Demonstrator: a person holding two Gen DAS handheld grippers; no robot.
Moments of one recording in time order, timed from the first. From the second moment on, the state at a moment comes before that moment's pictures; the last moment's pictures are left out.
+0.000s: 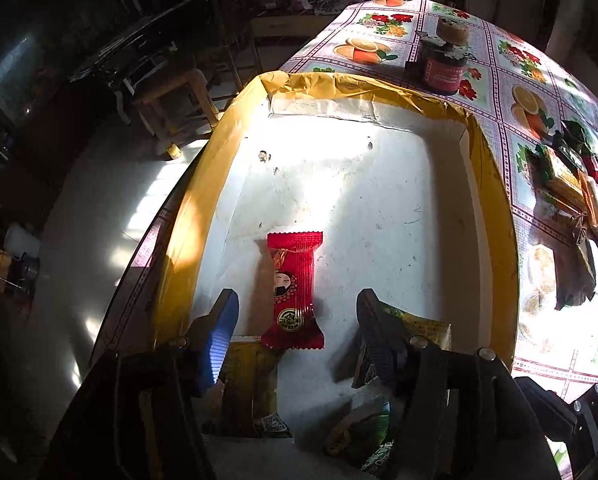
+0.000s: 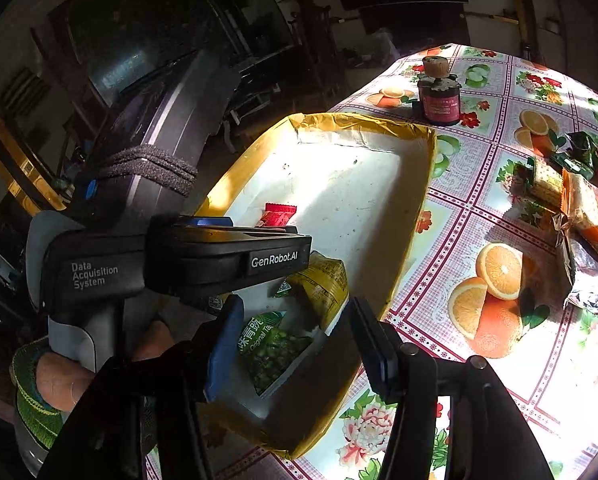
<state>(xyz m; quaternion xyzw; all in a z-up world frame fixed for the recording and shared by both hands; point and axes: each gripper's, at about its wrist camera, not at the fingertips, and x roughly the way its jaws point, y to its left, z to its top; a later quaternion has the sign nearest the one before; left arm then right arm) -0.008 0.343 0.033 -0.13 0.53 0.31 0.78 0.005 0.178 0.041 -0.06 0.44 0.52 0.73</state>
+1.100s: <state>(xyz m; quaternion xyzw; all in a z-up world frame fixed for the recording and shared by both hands) 0.052 0.189 0.045 -0.08 0.55 0.19 0.81 0.096 -0.033 0.025 0.09 0.45 0.34 0.82</state>
